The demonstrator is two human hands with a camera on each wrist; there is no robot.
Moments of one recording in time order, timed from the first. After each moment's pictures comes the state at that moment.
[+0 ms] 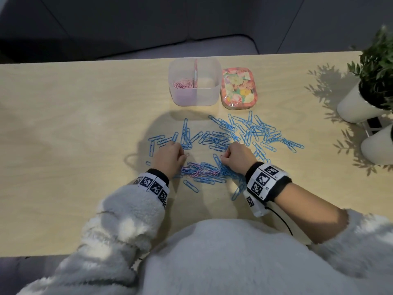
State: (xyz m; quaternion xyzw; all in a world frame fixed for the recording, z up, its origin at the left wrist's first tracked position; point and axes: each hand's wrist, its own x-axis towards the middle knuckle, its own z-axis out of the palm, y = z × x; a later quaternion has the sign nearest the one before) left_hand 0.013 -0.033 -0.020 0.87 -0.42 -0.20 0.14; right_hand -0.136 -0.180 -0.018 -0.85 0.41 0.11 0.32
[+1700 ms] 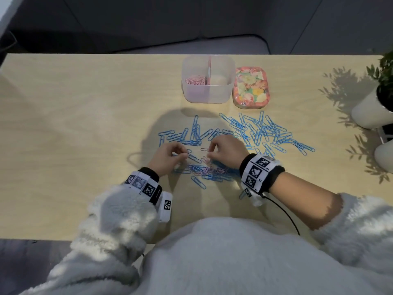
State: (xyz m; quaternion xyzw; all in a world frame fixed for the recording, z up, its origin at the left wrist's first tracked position) left_hand 0.029 -0.003 -0.024 0.79 -0.29 -0.37 0.38; right_hand -0.097 -0.161 -0.005 -0.92 0.27 0.09 0.28
